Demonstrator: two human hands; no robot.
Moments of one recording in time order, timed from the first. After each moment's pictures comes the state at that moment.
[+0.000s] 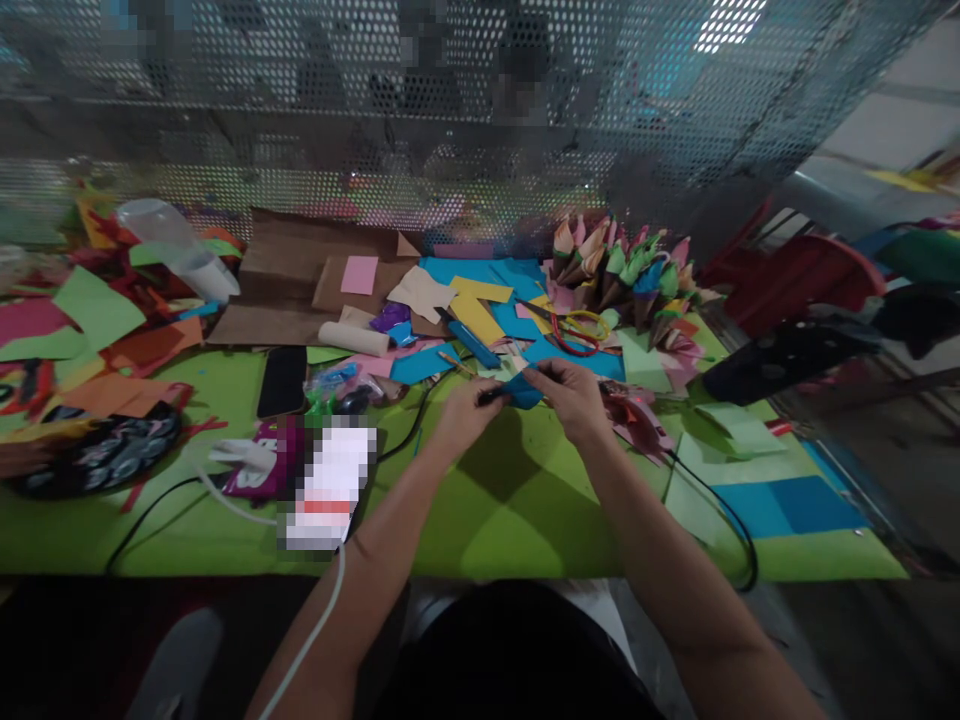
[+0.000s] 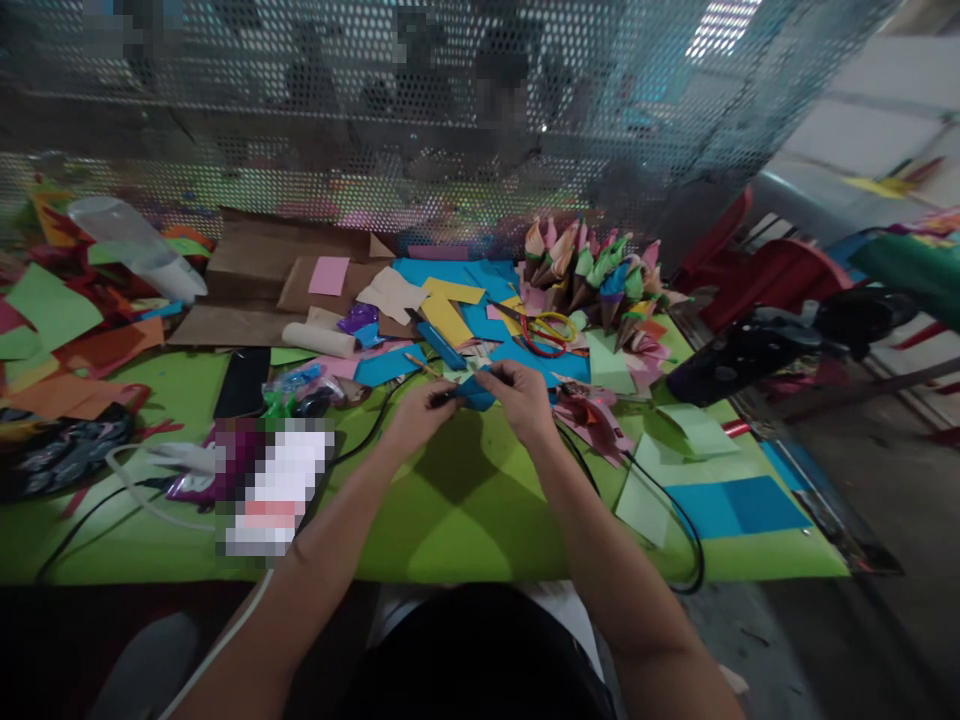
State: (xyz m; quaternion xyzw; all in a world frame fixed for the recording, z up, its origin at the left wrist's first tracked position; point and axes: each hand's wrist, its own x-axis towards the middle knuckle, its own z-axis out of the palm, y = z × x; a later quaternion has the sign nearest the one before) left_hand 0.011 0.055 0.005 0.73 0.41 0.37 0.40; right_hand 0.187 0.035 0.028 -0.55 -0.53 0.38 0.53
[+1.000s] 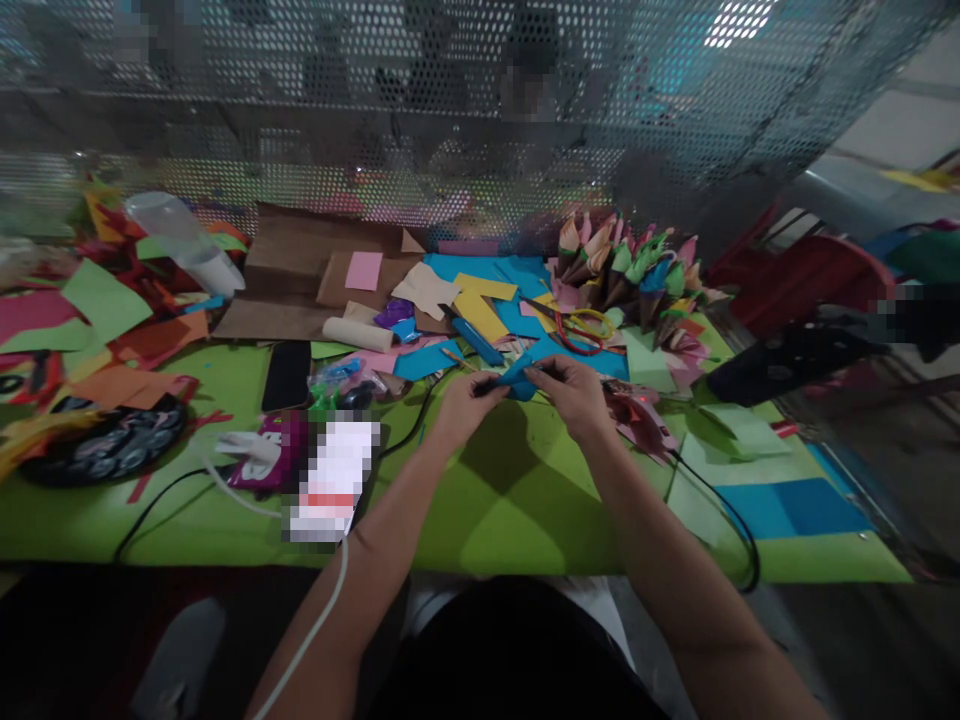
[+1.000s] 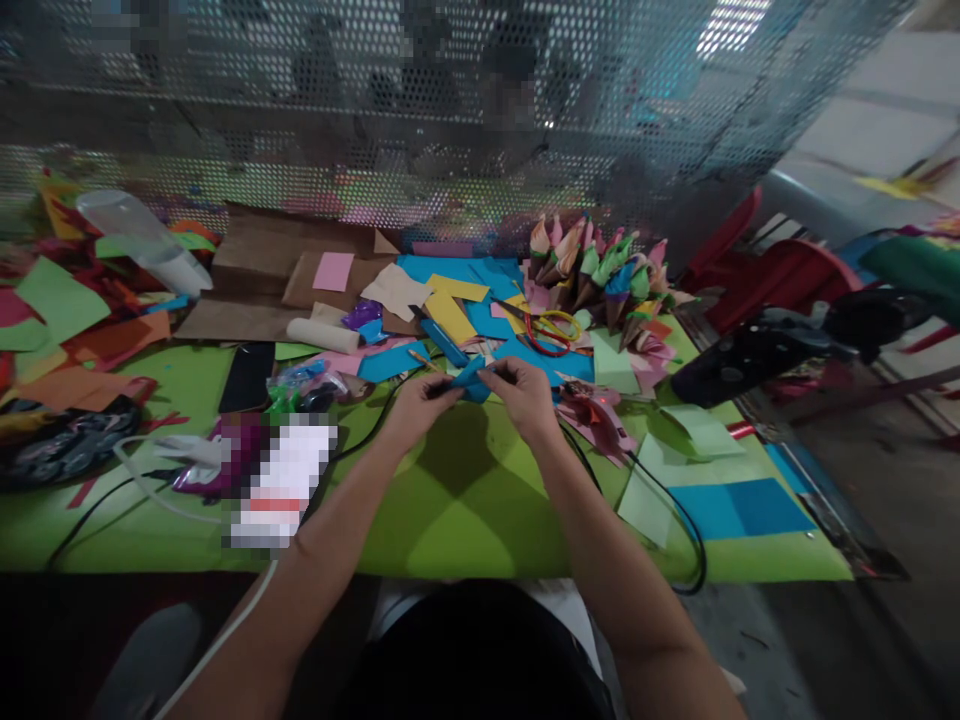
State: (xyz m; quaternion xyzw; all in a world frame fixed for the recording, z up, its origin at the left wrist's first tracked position) left_hand 0.011 0.054 0.010 0.64 0.44 0.41 0.48; right_hand 0.186 0.038 0.027 -0.56 -0.51 0.38 0.53
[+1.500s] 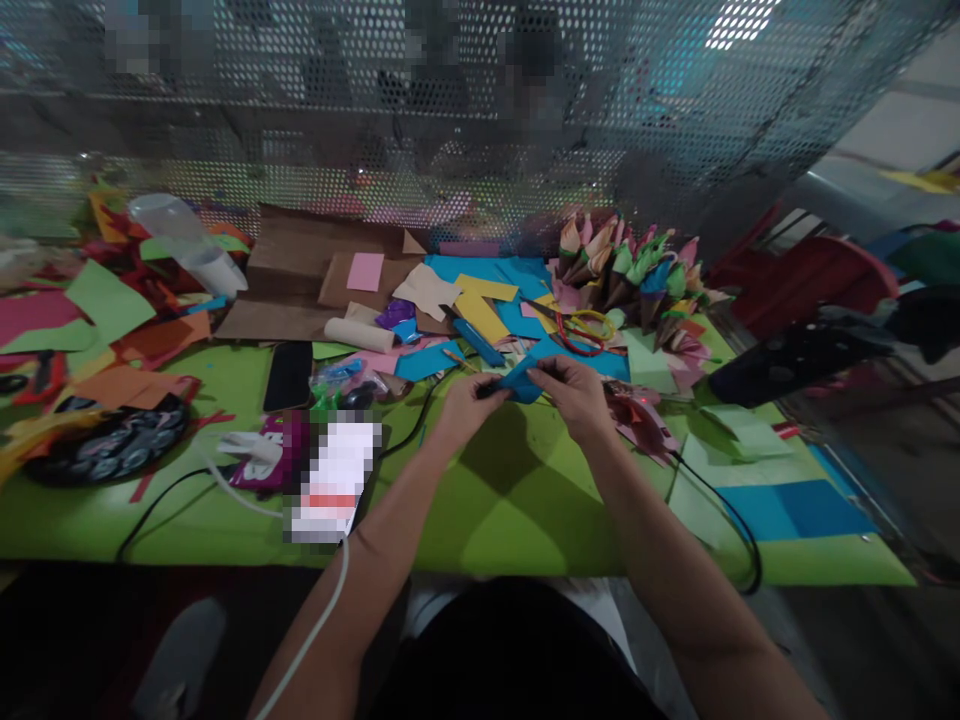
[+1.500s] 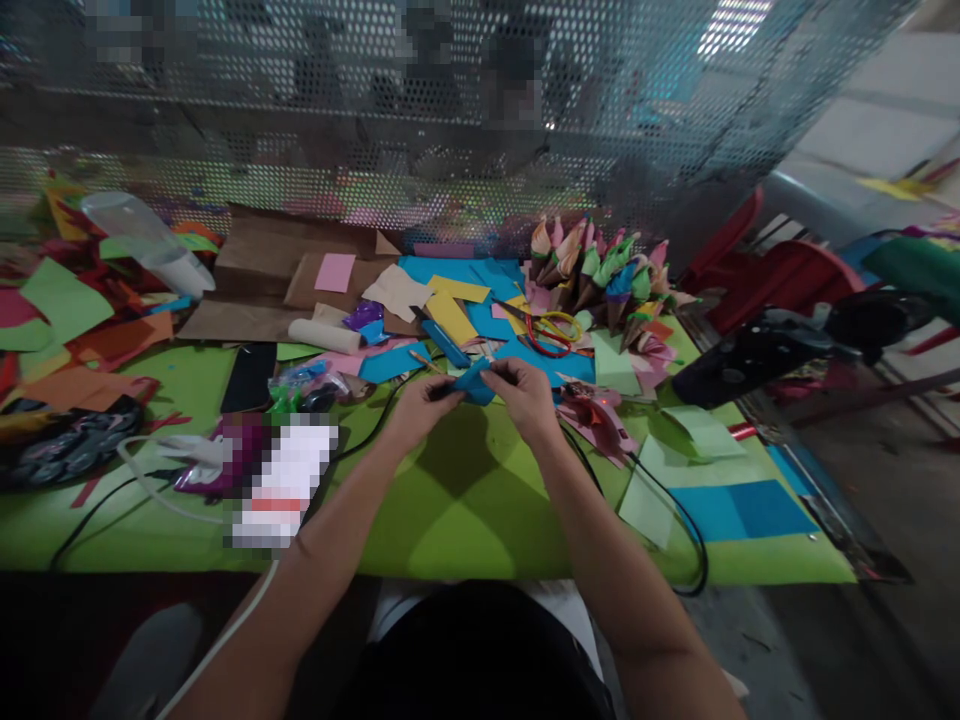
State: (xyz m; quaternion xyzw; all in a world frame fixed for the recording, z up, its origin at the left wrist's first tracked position) left_hand 0.011 0.055 0.009 0.66 0.43 0.40 0.46; right_hand 0.188 0.039 0.025 -0.54 -0.53 0.38 0.53
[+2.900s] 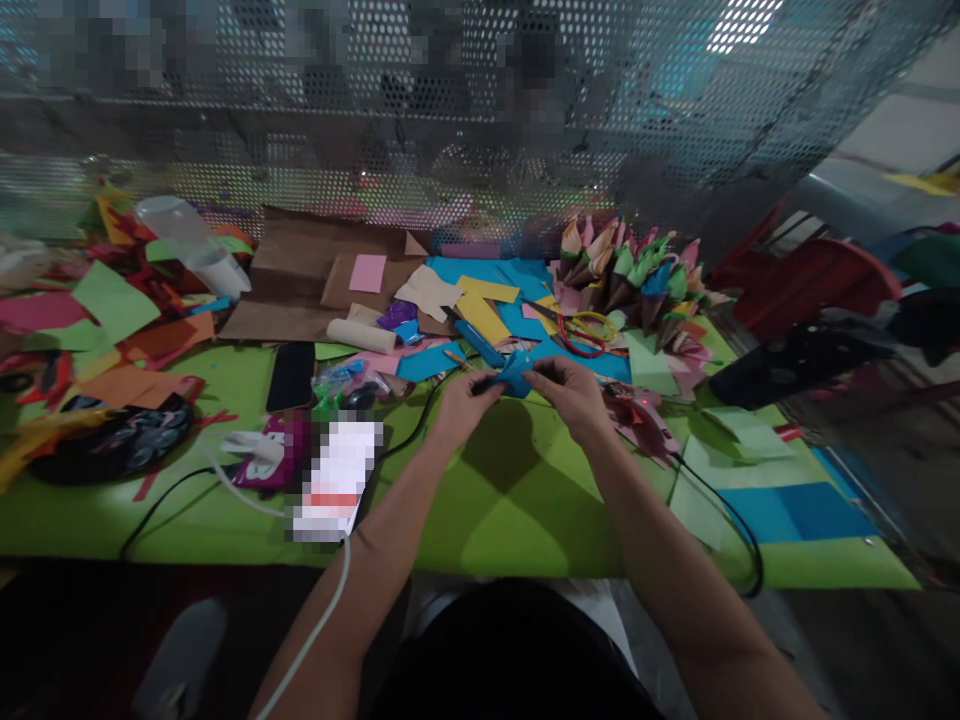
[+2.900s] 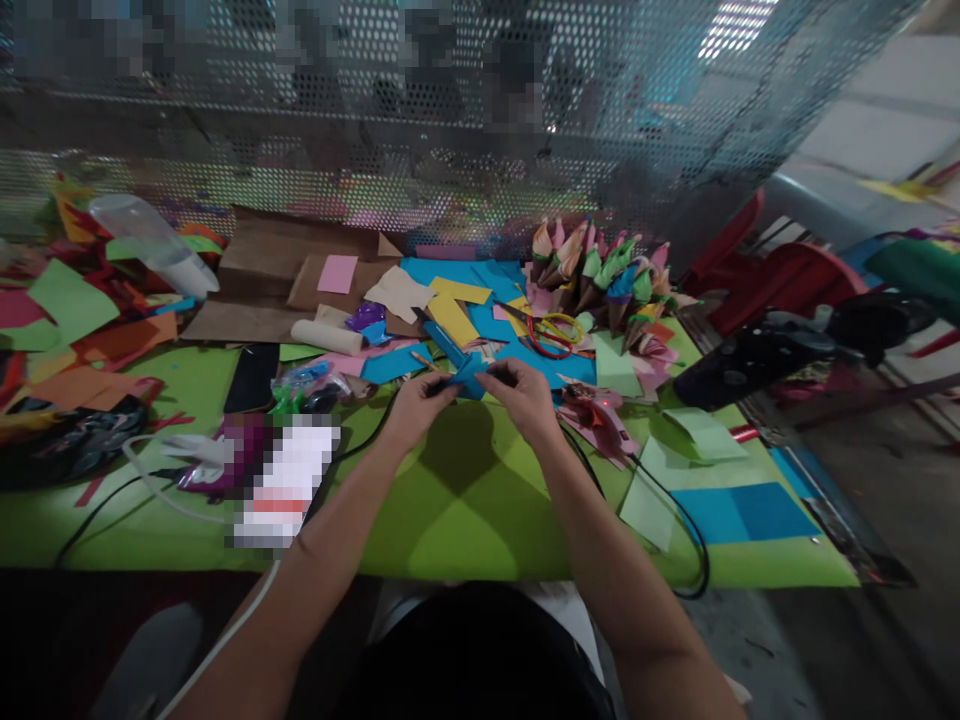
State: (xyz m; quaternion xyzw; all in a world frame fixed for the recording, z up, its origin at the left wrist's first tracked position) left_hand 0.009 0.058 0.009 0.61 0.44 0.43 0.49; right_hand 0.190 0.040 0.022 -0.56 -0.53 0.37 0.52
